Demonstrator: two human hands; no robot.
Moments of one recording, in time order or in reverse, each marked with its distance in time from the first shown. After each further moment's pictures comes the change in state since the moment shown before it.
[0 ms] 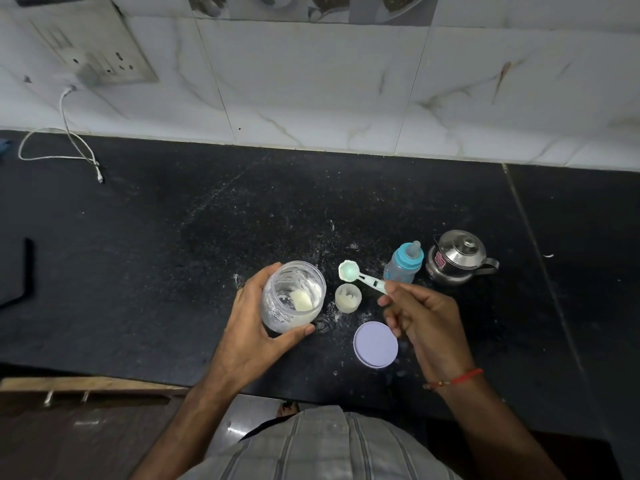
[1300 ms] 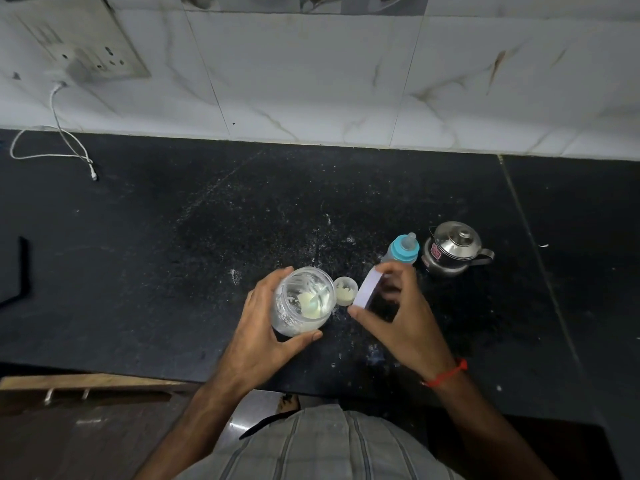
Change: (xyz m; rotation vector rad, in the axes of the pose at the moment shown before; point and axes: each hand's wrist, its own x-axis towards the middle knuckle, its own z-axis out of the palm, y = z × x) left_hand -0.009 0.008 0.012 0.008 -0.074 0.043; right_hand 0.000 0.024 -0.005 -0.582 -0.183 -0.344
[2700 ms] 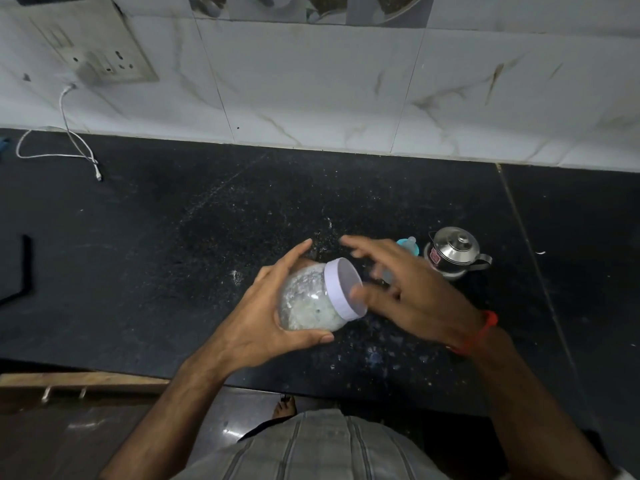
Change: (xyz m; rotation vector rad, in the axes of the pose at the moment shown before) left_hand 0.022 0.041 -0.033 0.007 -0.205 0.136; right_hand 0.031 -0.069 -0.040 -0.385 -0.351 -0.184
